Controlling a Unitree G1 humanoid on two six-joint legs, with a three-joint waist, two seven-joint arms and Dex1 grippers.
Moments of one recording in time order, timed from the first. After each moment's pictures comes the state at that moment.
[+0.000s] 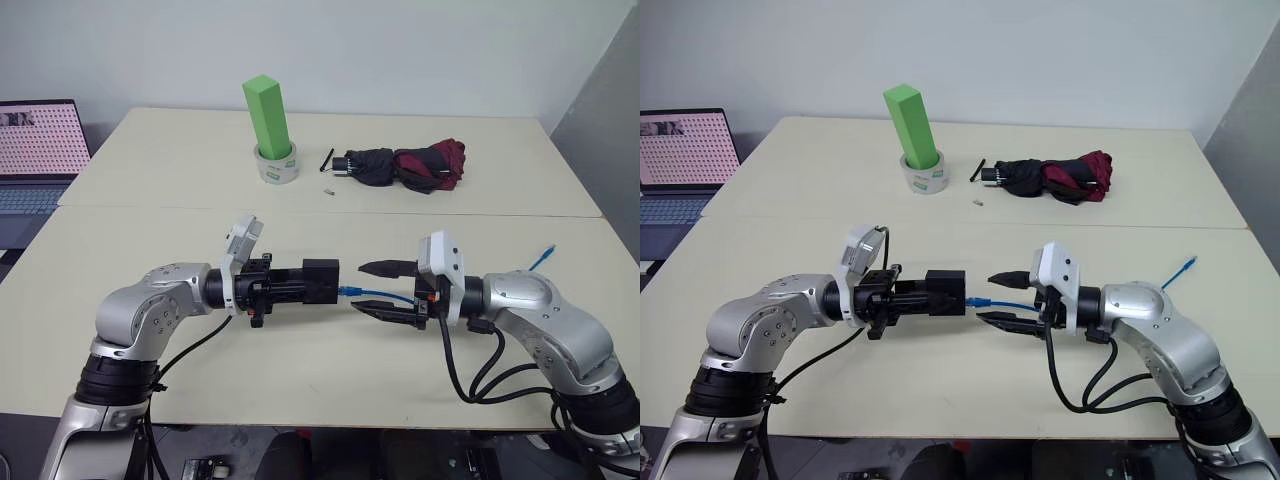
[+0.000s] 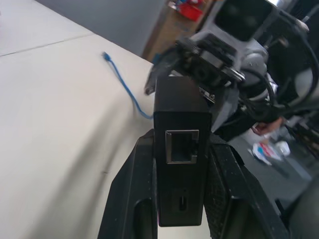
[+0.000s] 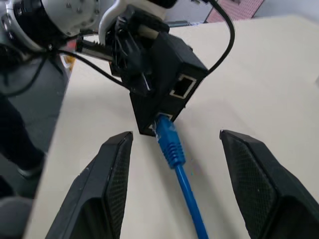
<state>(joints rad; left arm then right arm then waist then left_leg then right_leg) -0.45 0.65 0.00 -0.12 -0.78 0.77 -1.26 -0.38 -0.60 0.17 -0.49 0.65 0.69 0.82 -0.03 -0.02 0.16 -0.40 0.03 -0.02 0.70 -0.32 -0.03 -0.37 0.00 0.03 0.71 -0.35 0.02</state>
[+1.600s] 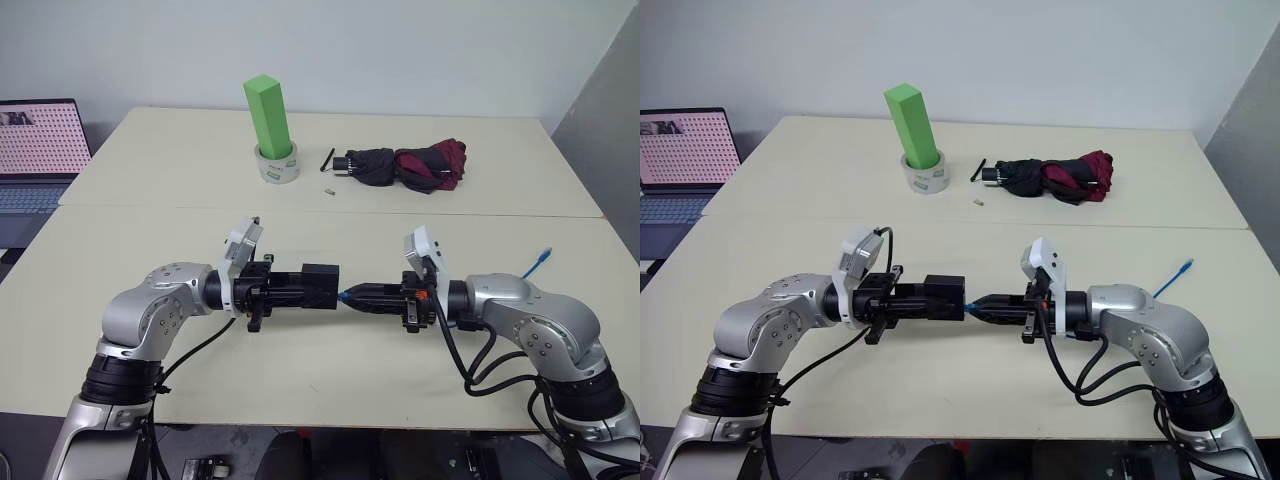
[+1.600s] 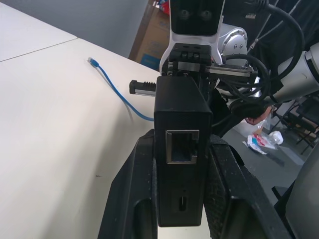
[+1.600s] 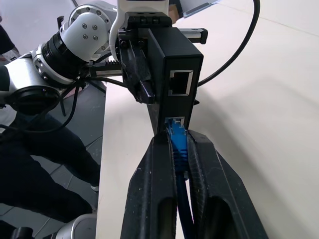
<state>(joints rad) -0.44 0.64 -0.03 -0.08 -0.72 0.67 -1.34 -0.45 -0.54 0.16 -0.42 0.77 0.91 0.82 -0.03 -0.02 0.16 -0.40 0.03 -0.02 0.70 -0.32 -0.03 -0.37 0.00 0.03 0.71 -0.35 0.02</state>
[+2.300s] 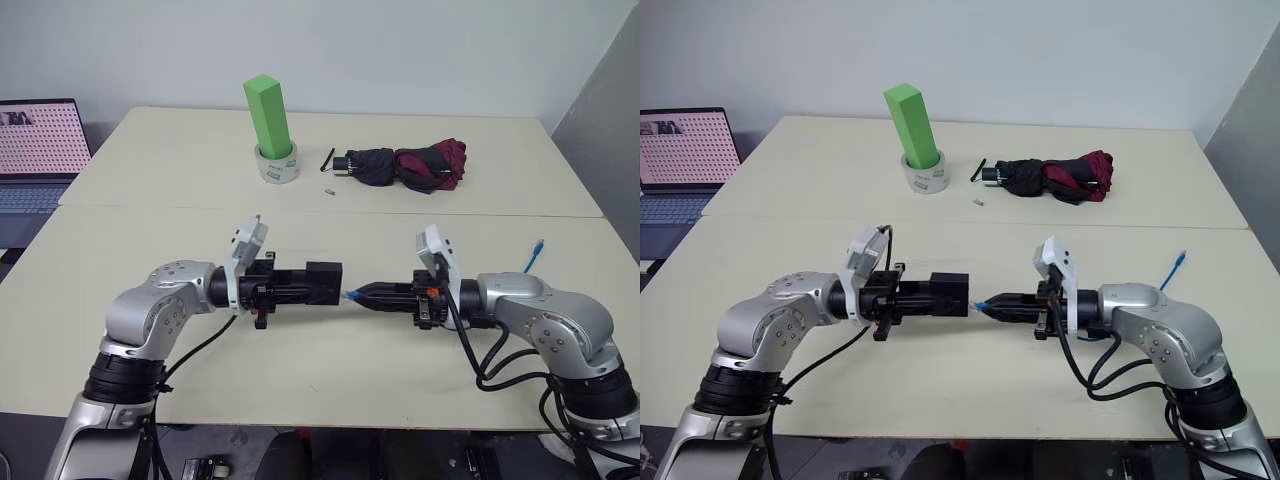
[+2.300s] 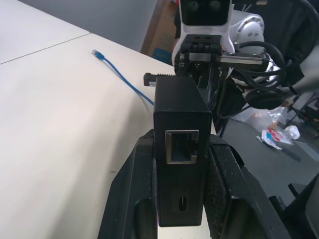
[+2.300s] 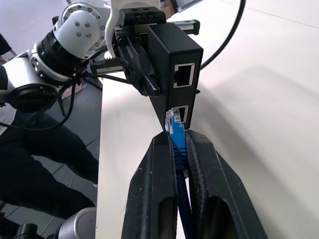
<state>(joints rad) -0.45 0.64 -0.03 -0.09 -0.70 0.68 -1.27 -0.44 -0.57 0.12 -0.41 0.80 0.92 0.82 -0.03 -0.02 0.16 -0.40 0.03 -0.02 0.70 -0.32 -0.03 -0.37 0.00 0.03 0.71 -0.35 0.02</state>
